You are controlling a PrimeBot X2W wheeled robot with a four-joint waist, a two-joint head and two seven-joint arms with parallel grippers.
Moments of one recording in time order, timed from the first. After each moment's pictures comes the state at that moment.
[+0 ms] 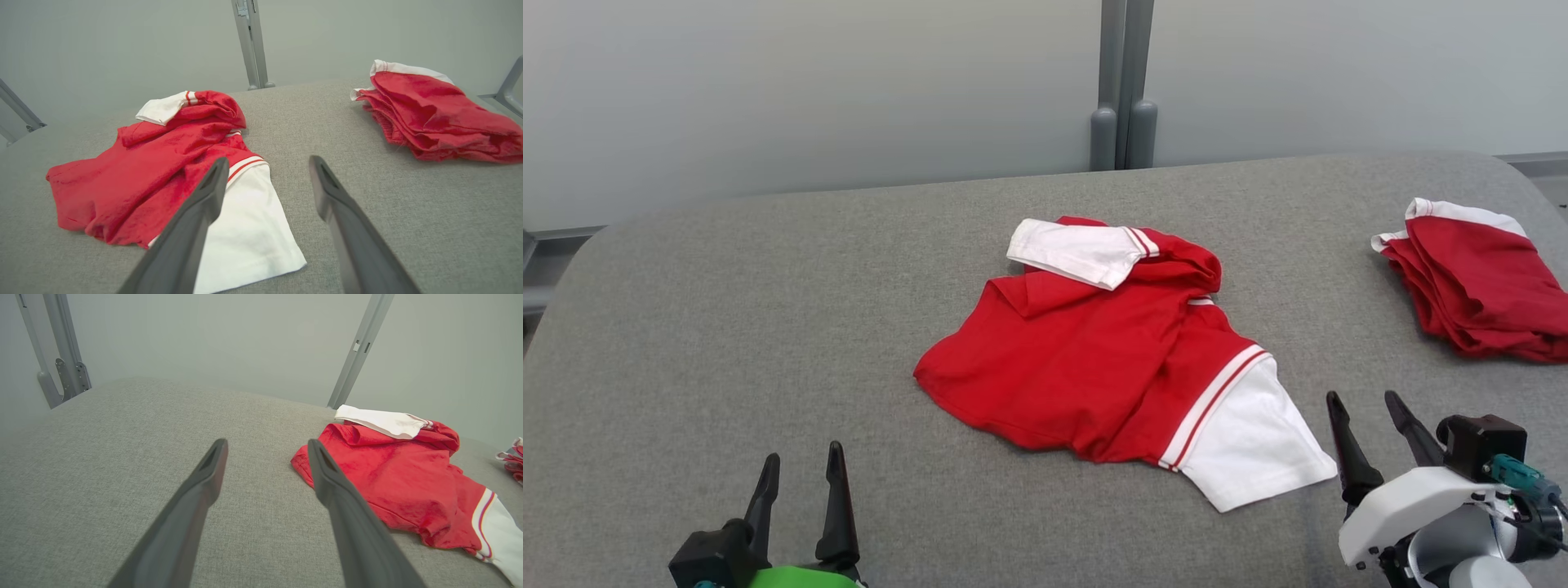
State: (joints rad) left arm 0.09 0.18 -0.24 0.13 -0.48 0.12 -0.26; right arm 0.02 -0.05 -0.07 0.09 0.19 0.13 0.03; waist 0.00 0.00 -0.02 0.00
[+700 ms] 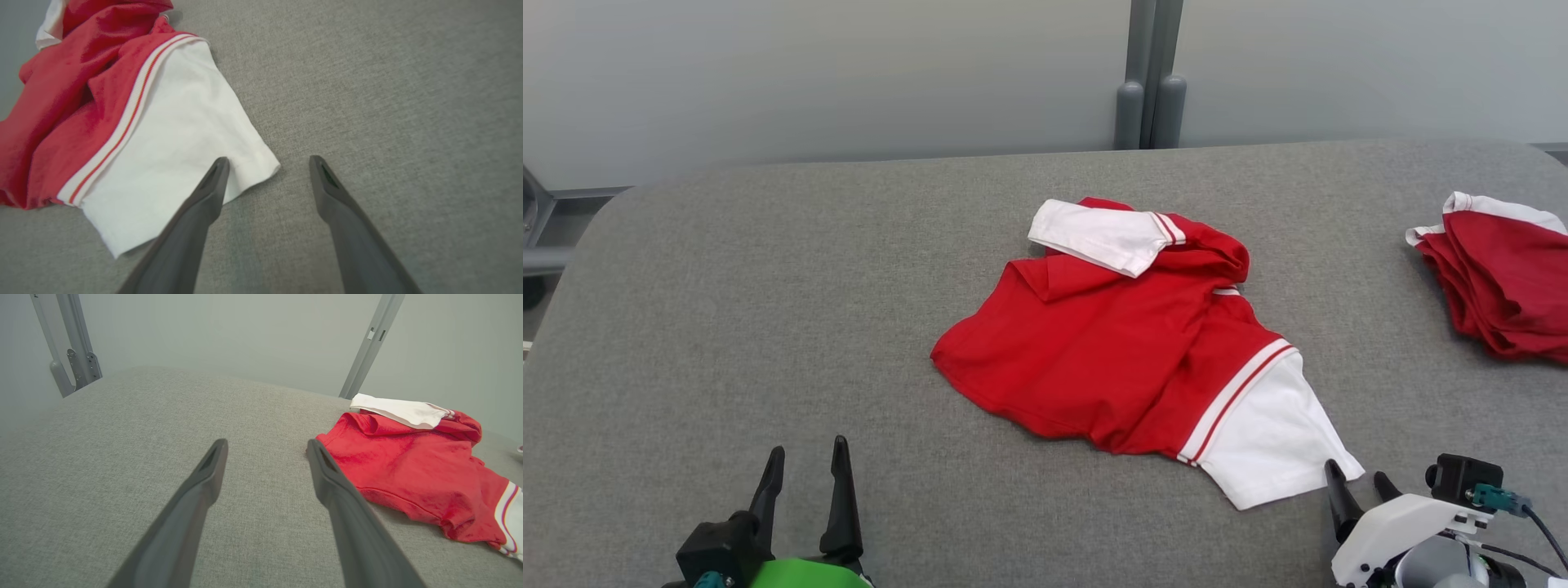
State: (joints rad) left arm 0.07 0.17 -0.24 0.16 -0.46 0.10 -0.26; right arm -0.10 -0.05 -0.12 0.56 0.36 0.13 0.00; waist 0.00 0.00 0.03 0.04
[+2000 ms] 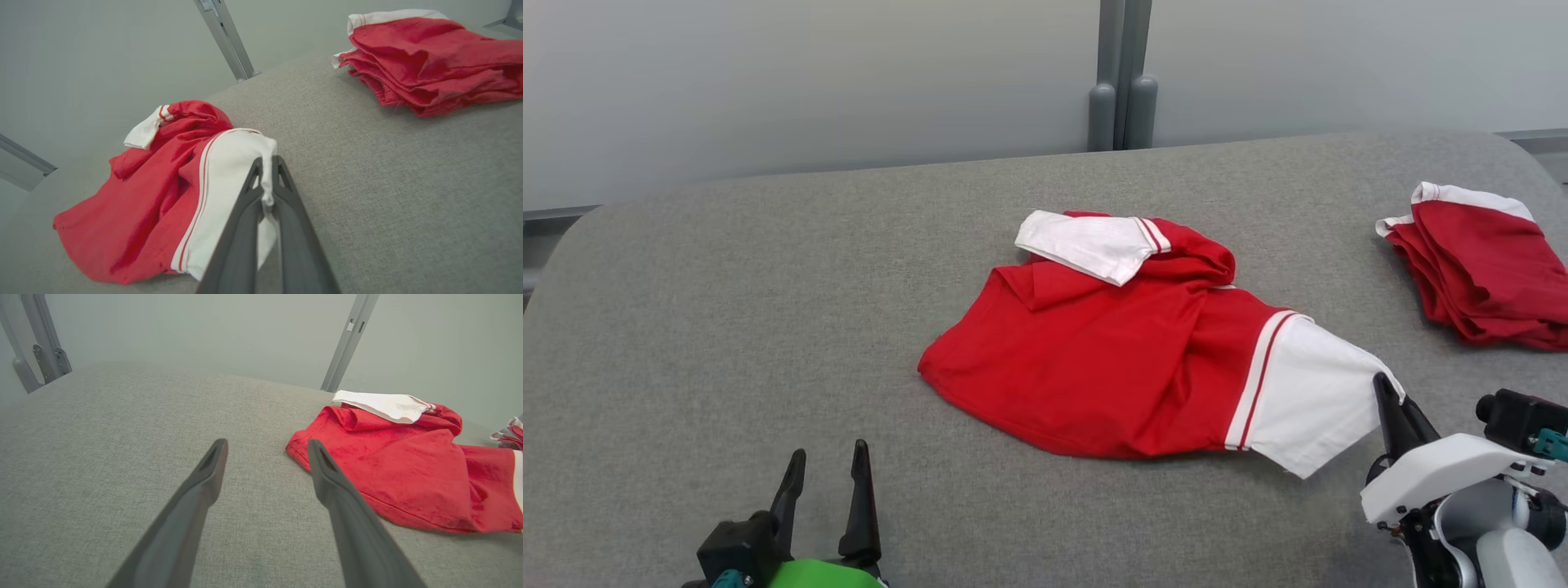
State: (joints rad) left arm 0.07 0.16 -0.27 0.16 -0.46 0.10 -0.25; right arm -0.08 -0.05 -0.14 0.23 0.41 0.13 0.05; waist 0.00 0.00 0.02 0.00
